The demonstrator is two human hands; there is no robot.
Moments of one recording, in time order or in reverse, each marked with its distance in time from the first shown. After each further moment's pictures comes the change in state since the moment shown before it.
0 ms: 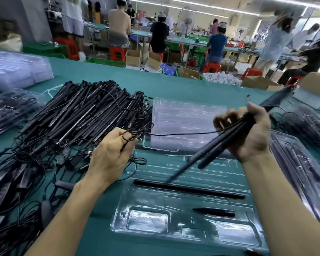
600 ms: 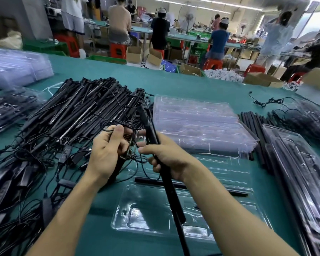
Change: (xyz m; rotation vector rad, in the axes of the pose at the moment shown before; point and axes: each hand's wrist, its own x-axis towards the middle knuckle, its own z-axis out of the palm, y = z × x) left_hand 0.000 0.009 -0.002 -0.864 0.072 -0.379; right_hand -0.032 0.131 0.050 -0.751 -0.269 0.586
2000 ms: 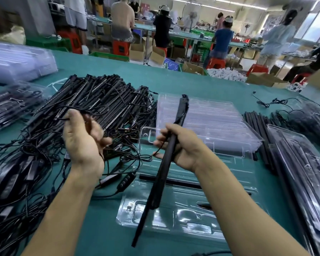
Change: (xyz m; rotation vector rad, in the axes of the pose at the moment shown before) left_hand 0.004 0.027 -0.022 -0.340 0.430 0.010; right_hand 0.000 -0.016 -0.013 0.295 0.152 0.078
